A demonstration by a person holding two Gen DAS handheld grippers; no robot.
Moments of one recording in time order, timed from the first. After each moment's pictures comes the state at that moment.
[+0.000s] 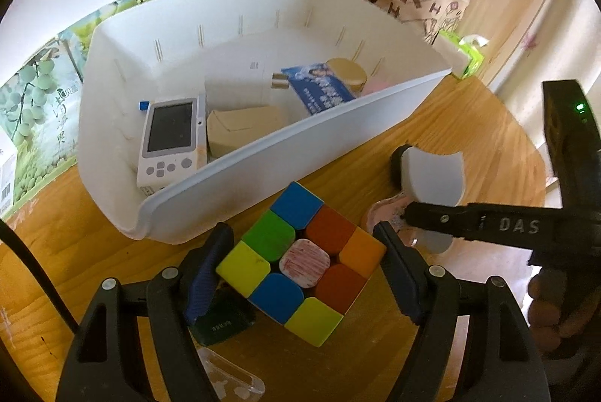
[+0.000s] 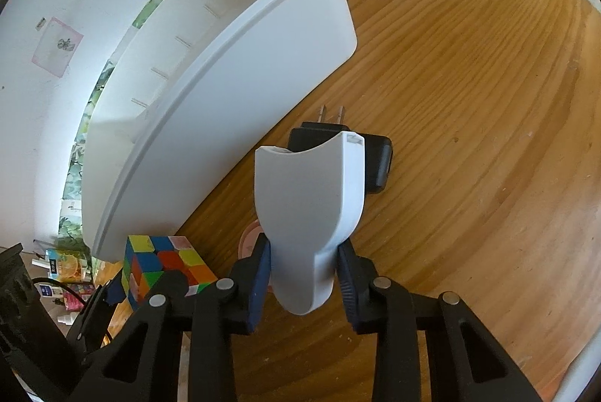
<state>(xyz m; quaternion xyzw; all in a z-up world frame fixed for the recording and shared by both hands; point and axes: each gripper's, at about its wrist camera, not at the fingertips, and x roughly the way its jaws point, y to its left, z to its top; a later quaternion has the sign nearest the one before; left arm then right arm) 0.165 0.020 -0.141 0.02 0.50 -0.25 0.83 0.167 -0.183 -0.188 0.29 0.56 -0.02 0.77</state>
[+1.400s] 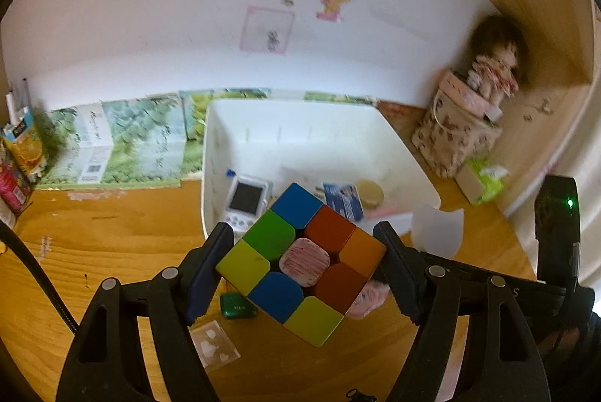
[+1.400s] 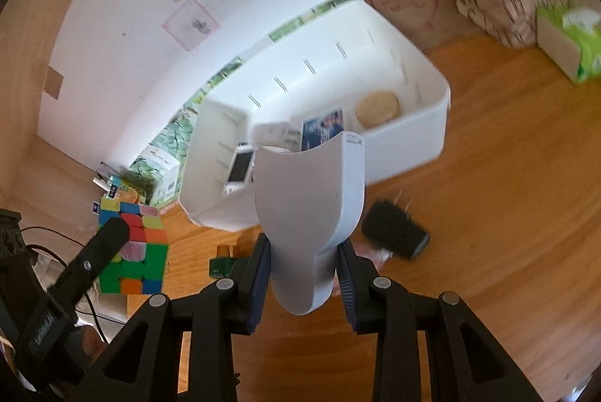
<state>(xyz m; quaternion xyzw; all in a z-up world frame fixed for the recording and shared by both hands) 0.126 0.040 -0.035 -0.10 0.39 -0.08 0.91 0.174 -0.211 -0.103 0.20 0.50 0.18 0.83</state>
